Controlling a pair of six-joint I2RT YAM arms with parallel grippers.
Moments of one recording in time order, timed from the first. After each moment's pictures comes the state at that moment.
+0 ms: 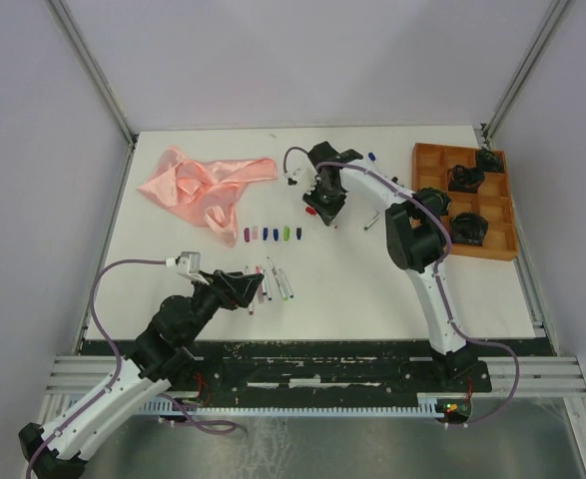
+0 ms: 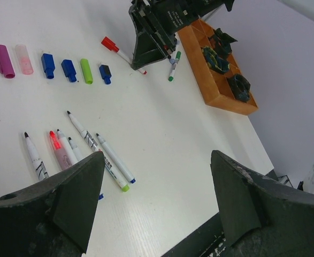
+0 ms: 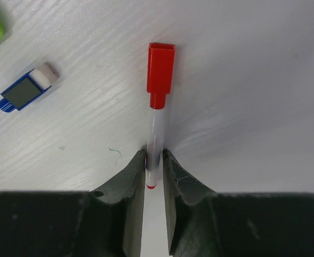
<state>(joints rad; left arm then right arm) -0.74 0.17 0.11 -0.01 -0.21 -0.71 0.51 2.41 2.08 -0.98 -0.15 -0.45</state>
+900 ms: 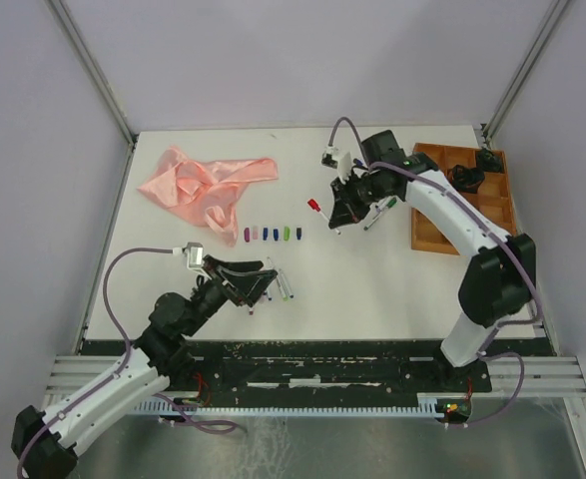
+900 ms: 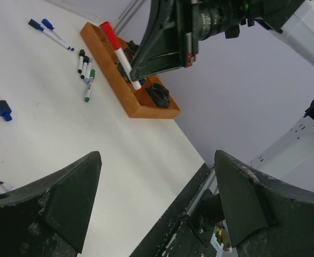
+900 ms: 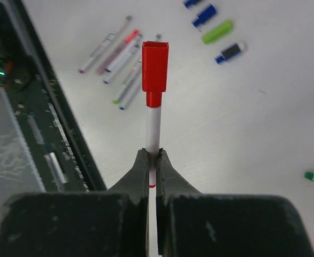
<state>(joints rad) -0.74 0.33 0.11 0.40 0.01 -0.77 0.43 1.78 1.58 -0.87 -0.60 -0.30</state>
